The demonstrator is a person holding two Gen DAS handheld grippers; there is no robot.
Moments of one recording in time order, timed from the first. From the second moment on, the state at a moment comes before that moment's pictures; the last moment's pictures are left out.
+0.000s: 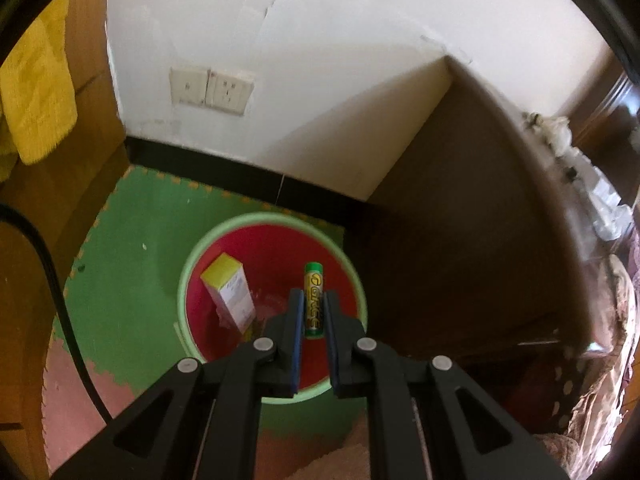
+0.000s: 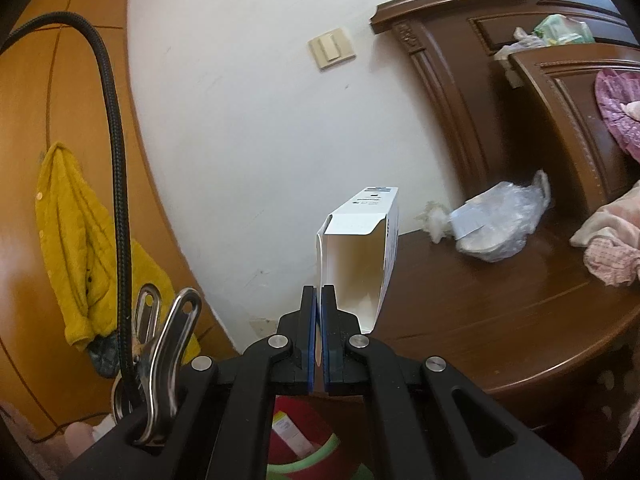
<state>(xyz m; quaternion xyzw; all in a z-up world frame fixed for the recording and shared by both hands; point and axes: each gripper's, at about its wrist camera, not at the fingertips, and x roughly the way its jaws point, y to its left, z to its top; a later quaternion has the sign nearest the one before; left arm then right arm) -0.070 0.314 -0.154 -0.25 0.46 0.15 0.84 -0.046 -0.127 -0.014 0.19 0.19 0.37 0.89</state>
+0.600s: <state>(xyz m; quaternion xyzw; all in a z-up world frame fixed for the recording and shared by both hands) -0.064 0.319 -0.234 -0.26 0.53 0.17 0.79 -0.051 -0.076 -0.019 0.16 0.22 0.42 0.86</state>
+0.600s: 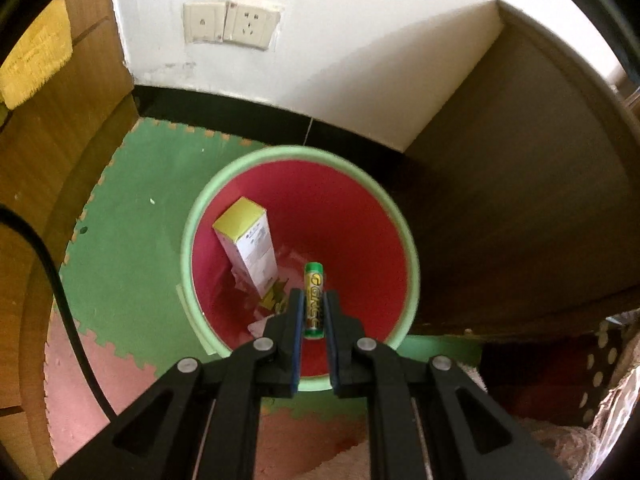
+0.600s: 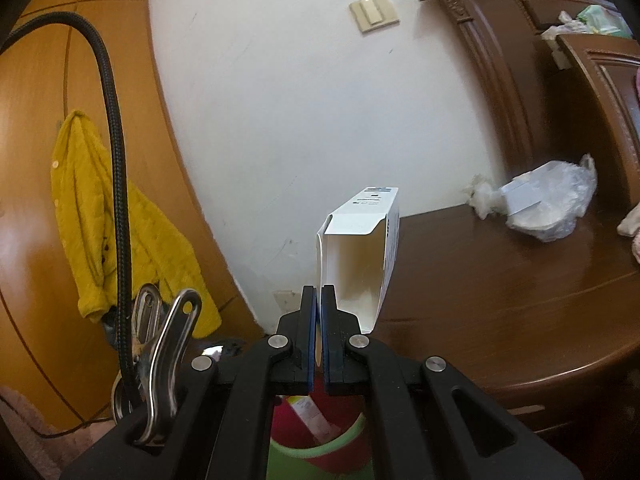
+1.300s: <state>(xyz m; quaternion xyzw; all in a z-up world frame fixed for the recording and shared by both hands) -0.066 0.318 -0.315 -0.25 0.58 0.16 0.76 -0.063 0.018 -0.033 0.09 0.27 0.49 0.82</state>
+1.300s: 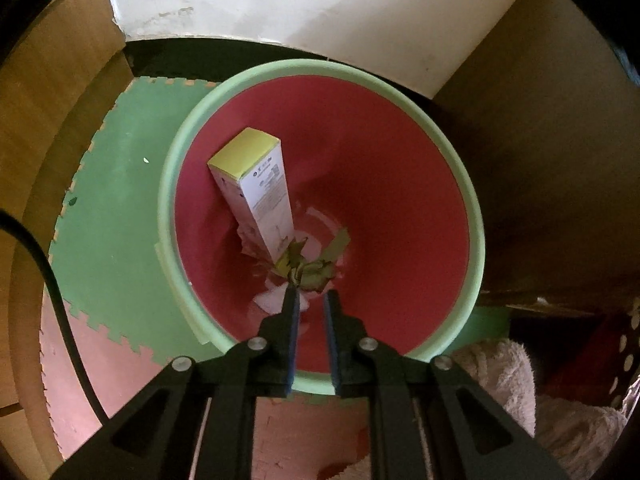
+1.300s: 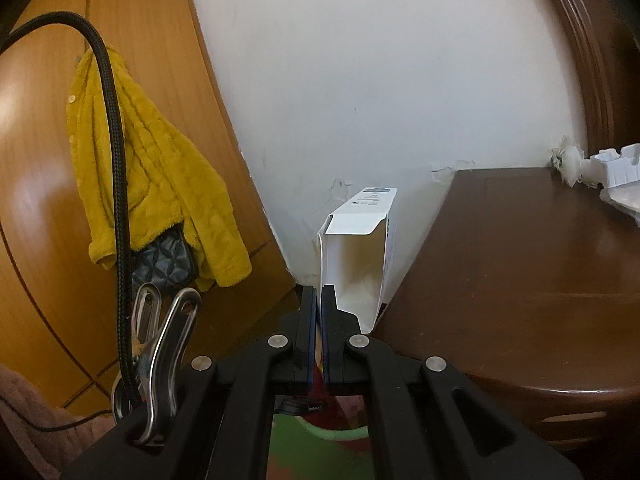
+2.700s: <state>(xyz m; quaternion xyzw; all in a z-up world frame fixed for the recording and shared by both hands) -0.105 0.348 -0.282 -0.26 0.56 0.20 0.76 -0.068 0.124 -0.154 -0.02 0.44 0.51 0.74</state>
